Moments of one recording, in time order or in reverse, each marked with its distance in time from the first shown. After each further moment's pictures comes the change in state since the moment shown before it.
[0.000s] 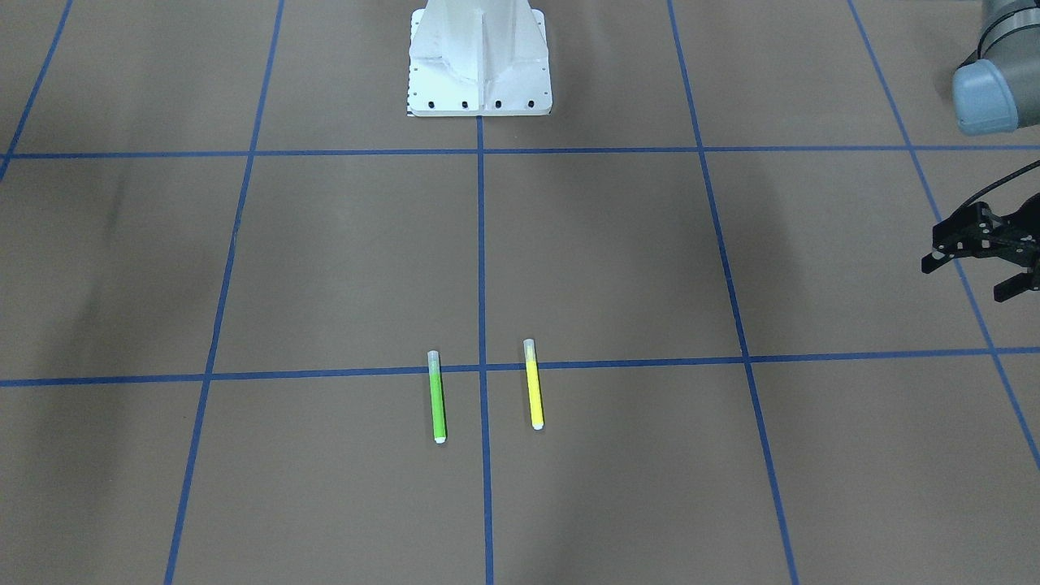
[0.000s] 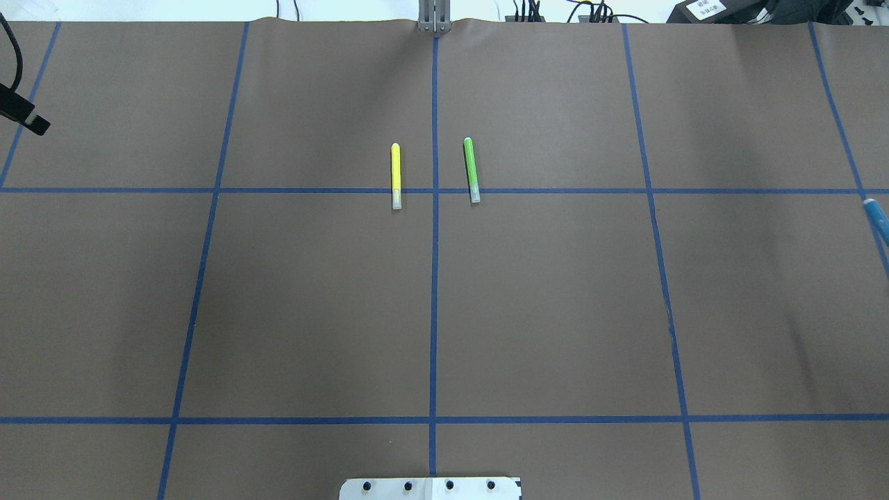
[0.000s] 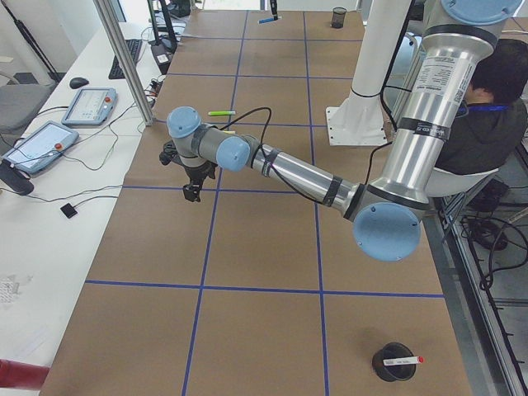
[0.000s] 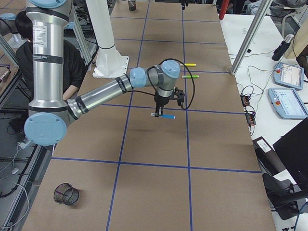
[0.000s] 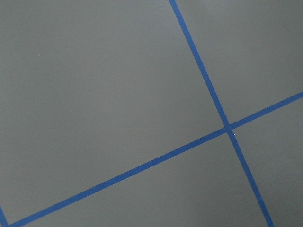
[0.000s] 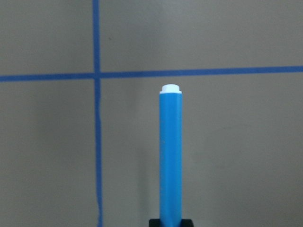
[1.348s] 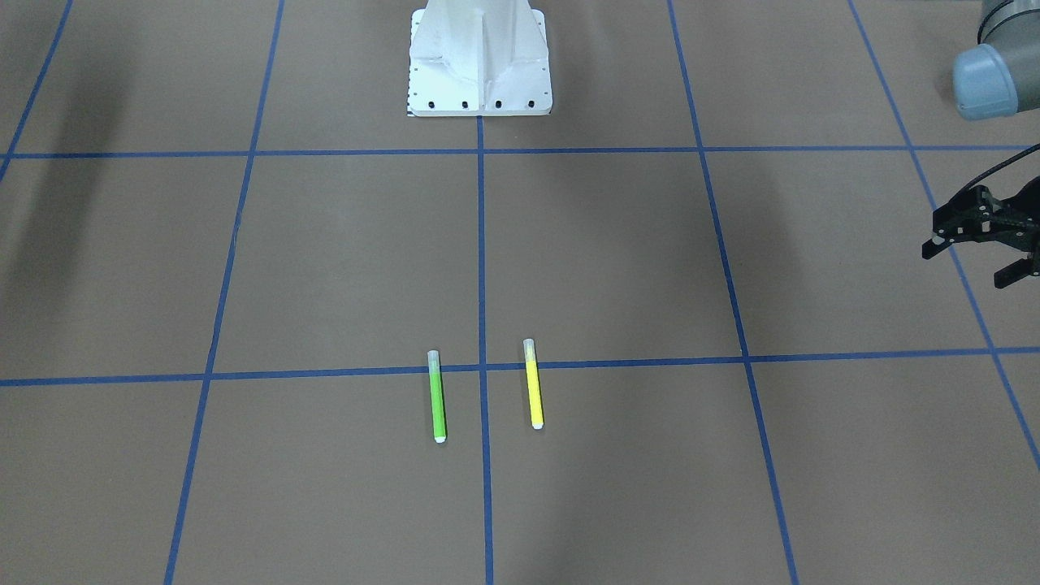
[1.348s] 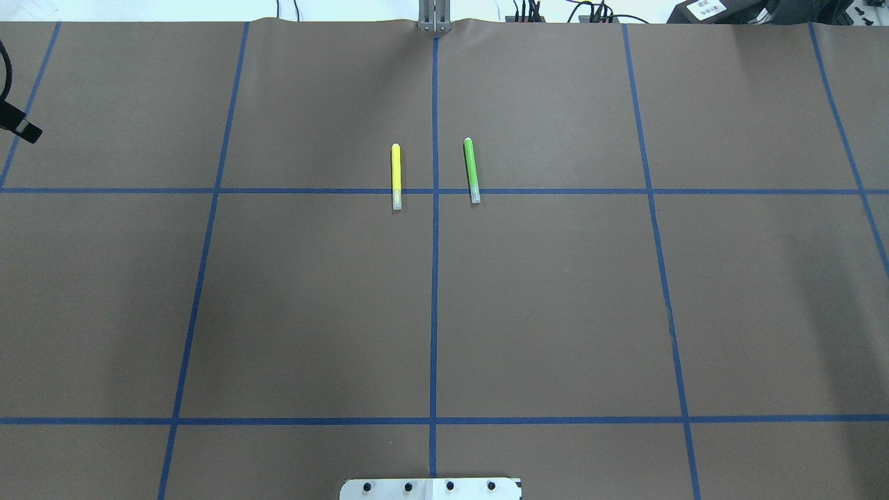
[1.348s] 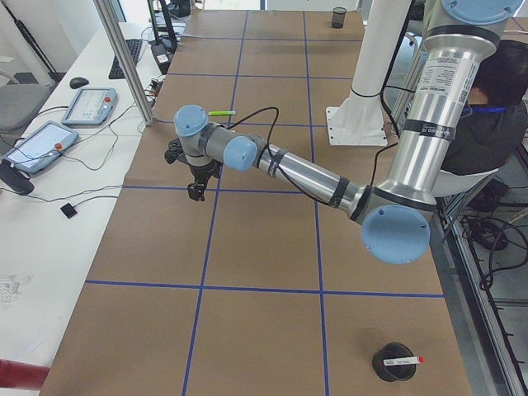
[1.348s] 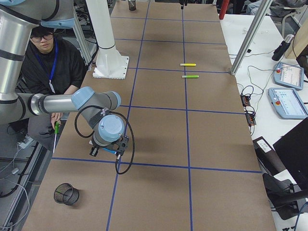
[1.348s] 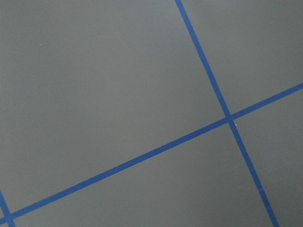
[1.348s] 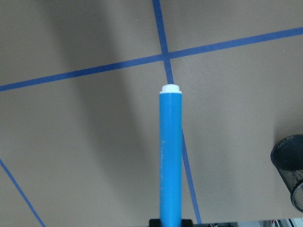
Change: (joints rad) left arm -0.002 0.038 -0.057 -0.002 0.001 0.003; right arm 0.545 -0.169 -0.019 -0.820 -0.093 -0.807
